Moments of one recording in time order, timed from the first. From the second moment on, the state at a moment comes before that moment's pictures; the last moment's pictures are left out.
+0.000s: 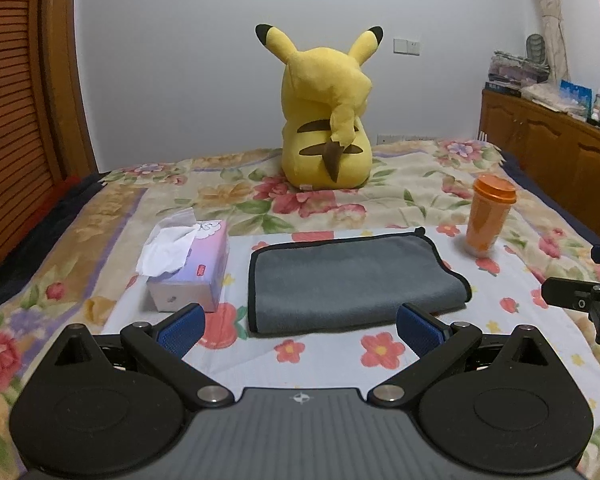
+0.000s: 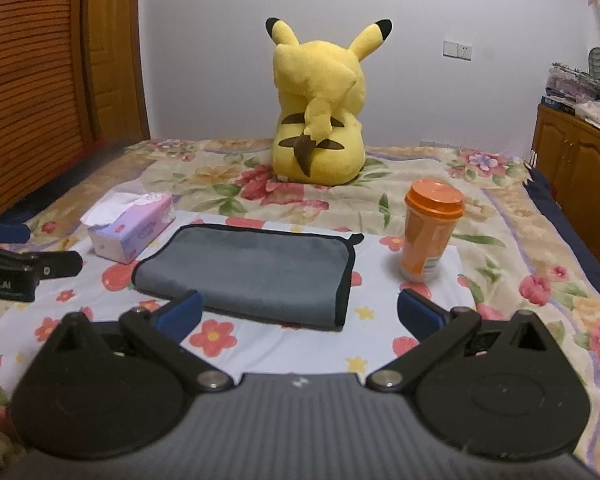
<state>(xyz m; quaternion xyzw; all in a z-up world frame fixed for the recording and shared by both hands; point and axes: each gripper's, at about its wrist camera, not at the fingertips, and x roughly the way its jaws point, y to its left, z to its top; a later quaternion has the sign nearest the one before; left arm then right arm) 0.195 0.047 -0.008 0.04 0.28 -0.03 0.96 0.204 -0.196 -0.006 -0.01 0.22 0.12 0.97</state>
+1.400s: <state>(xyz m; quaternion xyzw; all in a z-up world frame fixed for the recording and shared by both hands) 0.084 0.021 -0.022 0.03 0.30 -0.04 0.95 0.090 -0.233 -0.029 0.04 0.19 0.11 0.98</state>
